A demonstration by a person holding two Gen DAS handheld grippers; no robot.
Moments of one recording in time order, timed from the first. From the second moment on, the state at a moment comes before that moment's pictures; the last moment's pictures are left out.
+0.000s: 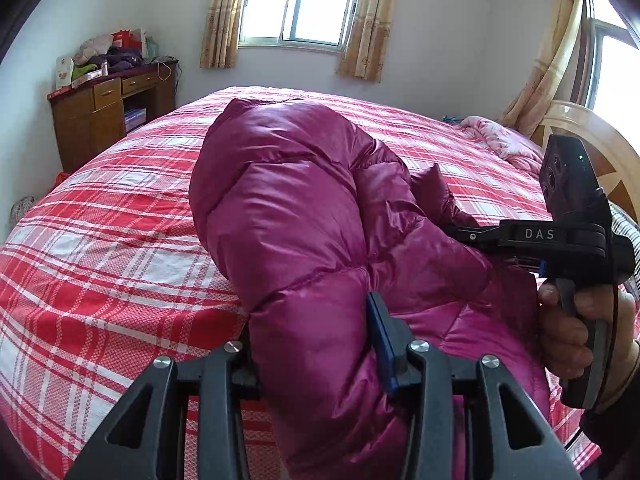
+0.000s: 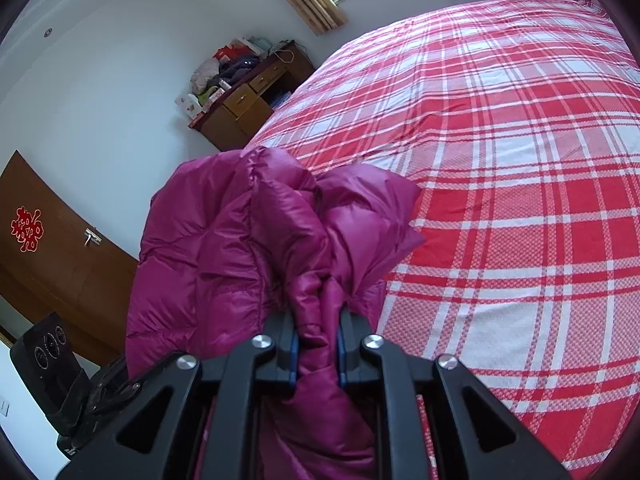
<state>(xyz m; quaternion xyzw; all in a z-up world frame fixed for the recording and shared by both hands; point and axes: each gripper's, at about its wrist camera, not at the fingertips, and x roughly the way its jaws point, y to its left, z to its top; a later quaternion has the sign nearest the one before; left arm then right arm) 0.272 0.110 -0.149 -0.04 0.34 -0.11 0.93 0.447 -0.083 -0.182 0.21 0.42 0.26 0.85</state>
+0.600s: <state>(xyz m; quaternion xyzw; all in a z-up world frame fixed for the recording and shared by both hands) 0.278 0.123 -0.173 -0.07 0.36 -0.08 0.93 0.448 -0.076 -0.205 0.18 0.44 0.22 0.85</state>
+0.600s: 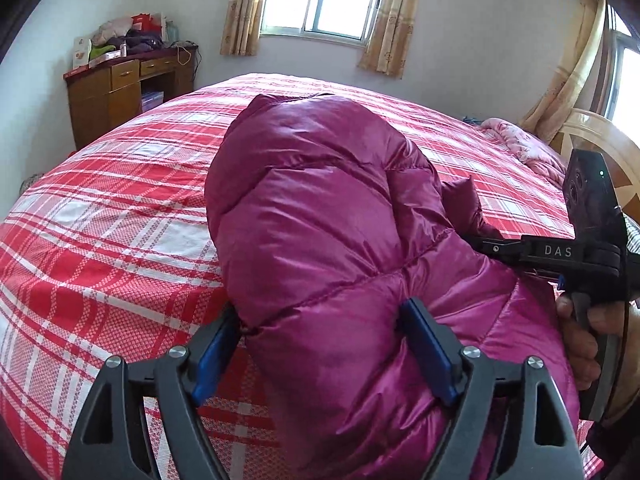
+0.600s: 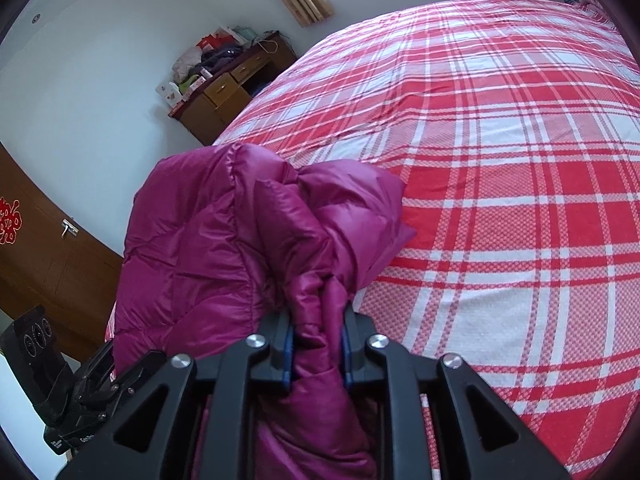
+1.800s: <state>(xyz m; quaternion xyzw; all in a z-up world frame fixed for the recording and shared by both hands) 0.169 0.110 -0.022 -0.03 0.18 -0.05 0.98 0.288 -0.060 -0.065 0.06 0.25 0.16 0.95</state>
